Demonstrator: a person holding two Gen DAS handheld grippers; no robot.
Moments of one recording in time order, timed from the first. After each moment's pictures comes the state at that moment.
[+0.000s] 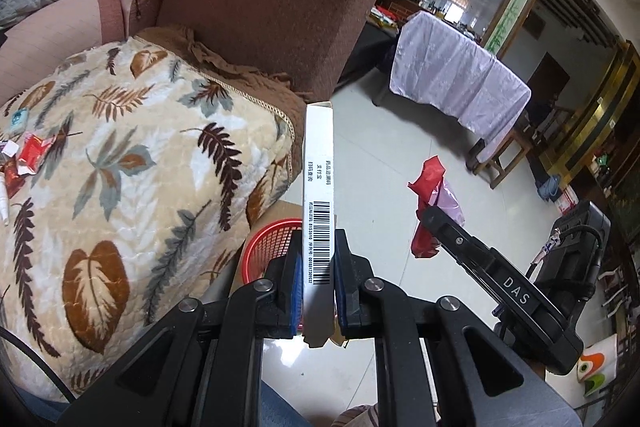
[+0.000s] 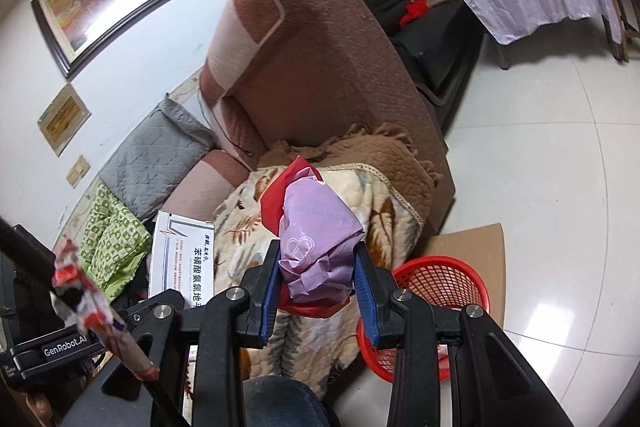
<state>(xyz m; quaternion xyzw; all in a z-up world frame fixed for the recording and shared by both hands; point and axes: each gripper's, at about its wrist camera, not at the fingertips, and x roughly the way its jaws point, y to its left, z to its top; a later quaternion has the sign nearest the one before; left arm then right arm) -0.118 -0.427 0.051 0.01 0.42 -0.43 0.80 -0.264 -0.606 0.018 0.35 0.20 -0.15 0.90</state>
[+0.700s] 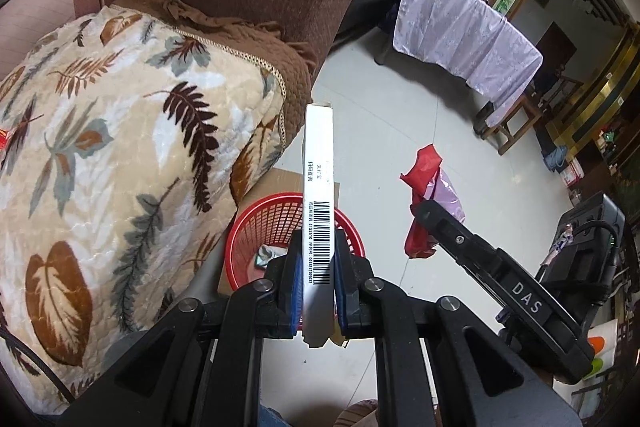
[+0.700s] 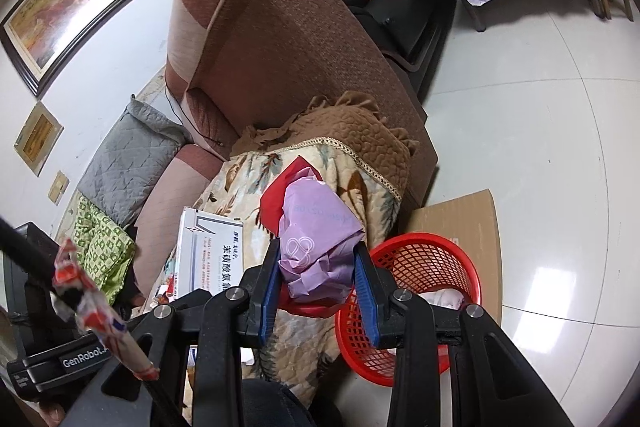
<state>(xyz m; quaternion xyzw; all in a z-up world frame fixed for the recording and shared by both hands) -0.095 -0.489 -0.011 0.06 0.48 -0.43 0.77 -0.252 -0.639 -0.033 0.40 0.23 -0.17 0.87</state>
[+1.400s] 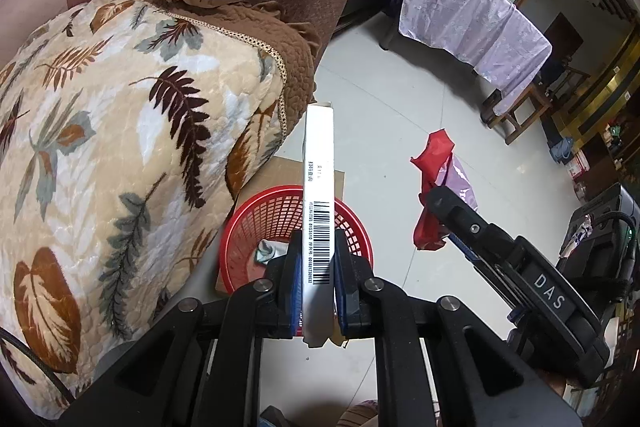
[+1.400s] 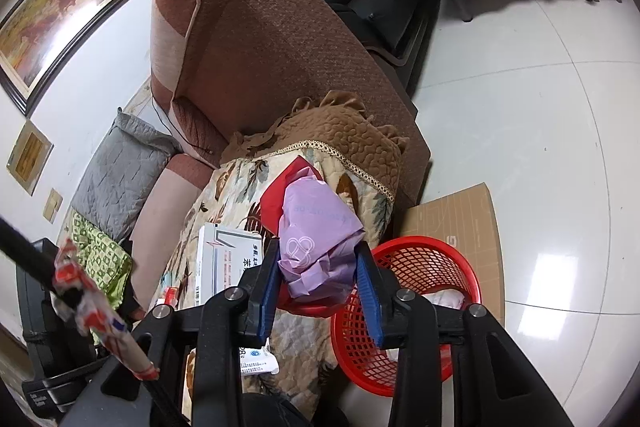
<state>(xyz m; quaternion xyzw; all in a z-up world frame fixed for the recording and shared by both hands) -0.083 -0.512 -0.034 0.07 0.50 -0.42 0.75 -0.246 -0.652 -0.046 0.43 0.22 -0.18 0.86</state>
